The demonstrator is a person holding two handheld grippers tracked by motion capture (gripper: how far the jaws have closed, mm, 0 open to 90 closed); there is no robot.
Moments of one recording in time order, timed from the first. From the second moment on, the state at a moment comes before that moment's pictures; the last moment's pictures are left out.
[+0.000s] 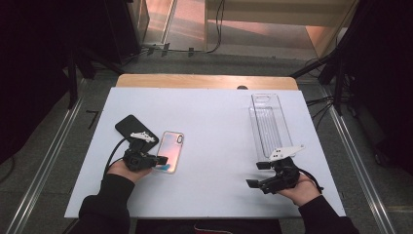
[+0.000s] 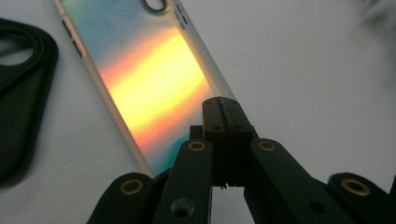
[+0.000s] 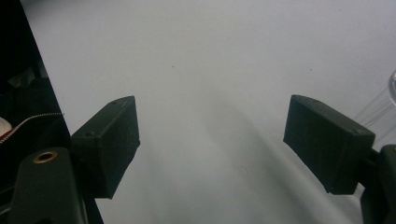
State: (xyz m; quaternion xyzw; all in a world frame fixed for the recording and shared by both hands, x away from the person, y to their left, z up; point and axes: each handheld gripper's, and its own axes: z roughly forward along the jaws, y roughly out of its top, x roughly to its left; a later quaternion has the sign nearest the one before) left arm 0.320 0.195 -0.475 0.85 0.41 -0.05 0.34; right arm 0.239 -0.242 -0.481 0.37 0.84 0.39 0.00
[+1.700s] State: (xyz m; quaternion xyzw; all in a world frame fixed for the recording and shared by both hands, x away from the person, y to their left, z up) left arm 0.286 0.208 -0.461 0.82 0.35 -0.04 0.44; right arm 0.241 -0.245 -0.481 0.38 0.84 0.39 0.00
